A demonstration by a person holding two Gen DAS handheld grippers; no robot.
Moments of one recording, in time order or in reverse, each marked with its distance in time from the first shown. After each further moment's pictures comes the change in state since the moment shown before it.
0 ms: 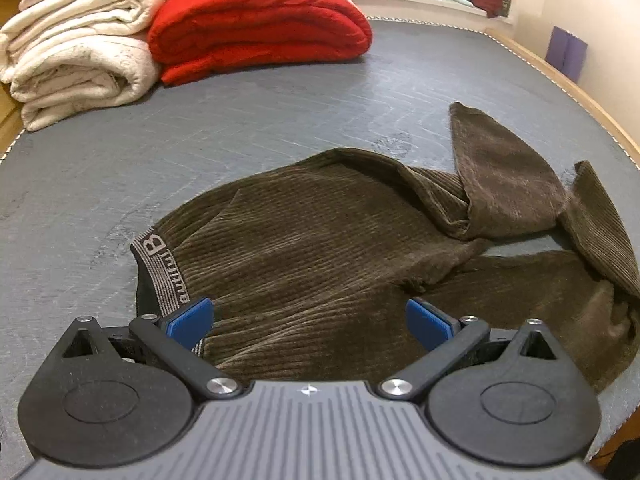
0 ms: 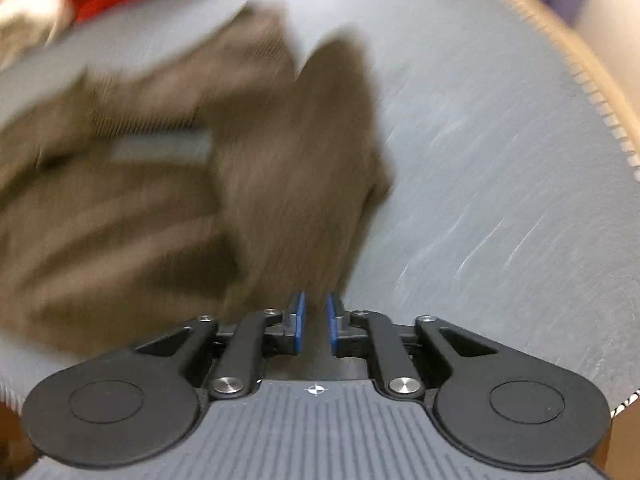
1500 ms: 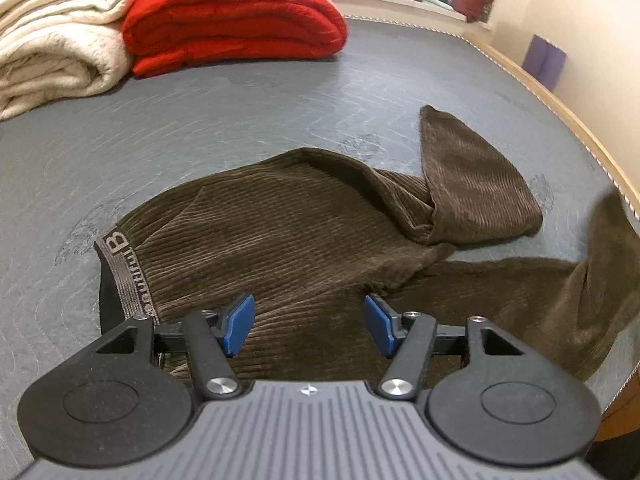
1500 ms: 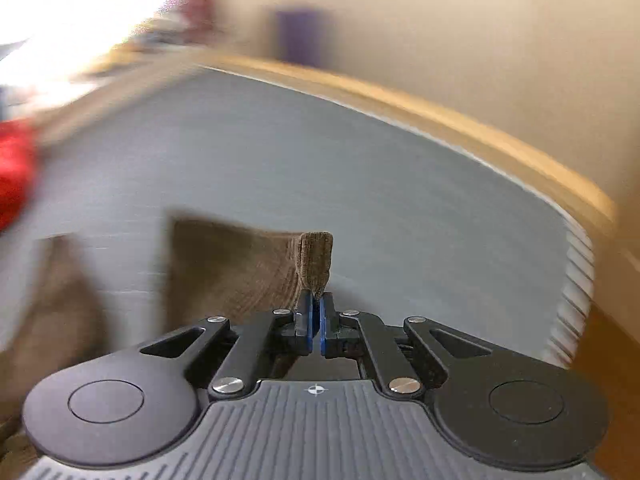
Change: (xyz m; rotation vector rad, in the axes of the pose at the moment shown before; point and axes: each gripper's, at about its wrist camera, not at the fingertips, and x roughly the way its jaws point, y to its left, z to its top) left arm 0.000 -0.010 0.007 -0.005 0.017 -0.116; right arm -0.022 -0.149 -0.019 0.715 -0.087 -0.445
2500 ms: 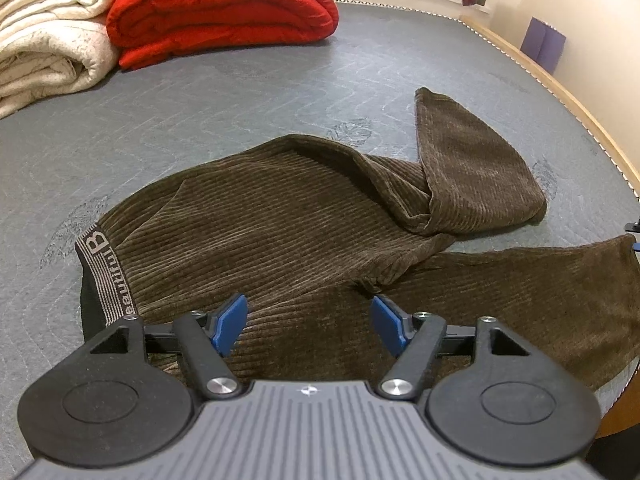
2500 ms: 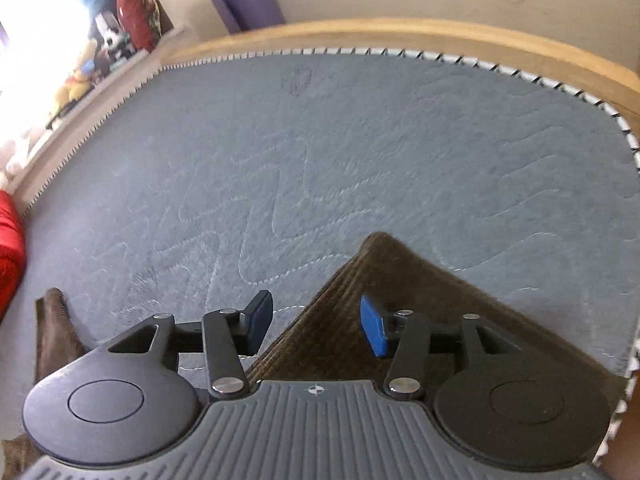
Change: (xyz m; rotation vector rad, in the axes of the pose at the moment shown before) left arm 0.027 -0.011 0.006 0.014 0.044 -0.001; right arm 0.105 0.031 0.020 0.138 0.024 0.258
